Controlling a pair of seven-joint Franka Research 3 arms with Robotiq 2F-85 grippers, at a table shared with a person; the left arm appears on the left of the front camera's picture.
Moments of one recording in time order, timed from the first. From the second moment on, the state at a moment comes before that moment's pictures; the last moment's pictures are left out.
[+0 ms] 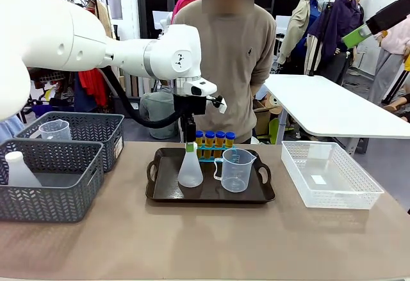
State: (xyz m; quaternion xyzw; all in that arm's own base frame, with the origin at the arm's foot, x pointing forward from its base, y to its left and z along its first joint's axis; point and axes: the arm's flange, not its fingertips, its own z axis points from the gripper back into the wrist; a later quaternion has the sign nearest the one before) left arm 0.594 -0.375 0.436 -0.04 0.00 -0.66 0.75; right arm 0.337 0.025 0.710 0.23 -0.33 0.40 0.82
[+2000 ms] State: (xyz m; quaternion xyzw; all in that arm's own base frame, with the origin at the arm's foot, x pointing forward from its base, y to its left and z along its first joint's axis) left arm 0.578 -0.367 0.482 -0.05 -0.01 -0.65 0.76; right arm 0.337 0.025 0.710 0.23 -0.33 0.40 0.82
